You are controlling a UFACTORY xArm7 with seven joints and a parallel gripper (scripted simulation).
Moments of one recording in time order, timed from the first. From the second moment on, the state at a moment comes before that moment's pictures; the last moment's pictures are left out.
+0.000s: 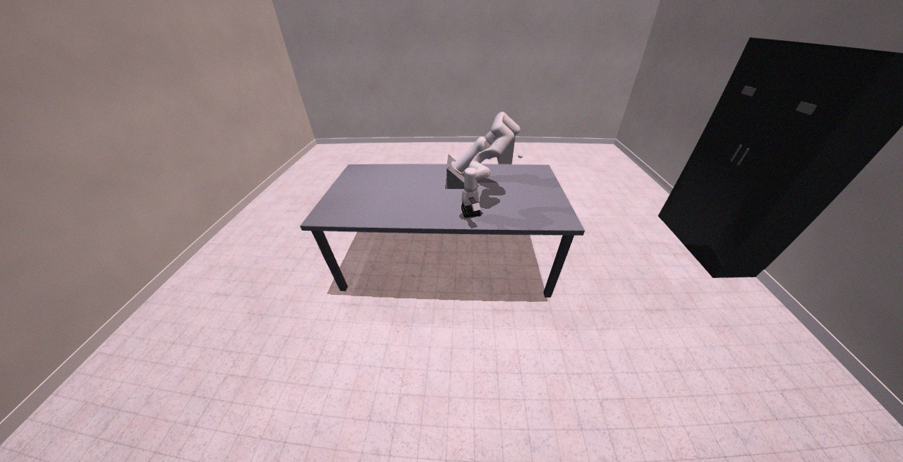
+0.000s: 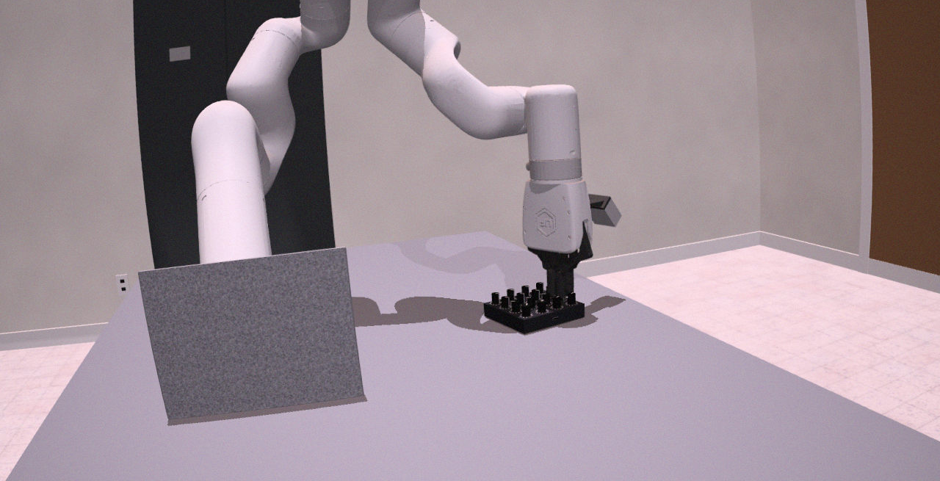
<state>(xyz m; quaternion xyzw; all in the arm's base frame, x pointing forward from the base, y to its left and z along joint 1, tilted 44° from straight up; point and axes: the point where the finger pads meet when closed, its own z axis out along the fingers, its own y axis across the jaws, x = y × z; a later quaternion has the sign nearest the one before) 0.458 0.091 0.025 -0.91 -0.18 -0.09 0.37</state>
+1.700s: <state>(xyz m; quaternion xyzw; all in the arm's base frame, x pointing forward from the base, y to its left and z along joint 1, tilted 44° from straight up) 0.458 0.091 0.025 -0.92 -0.05 -0.03 0.38</state>
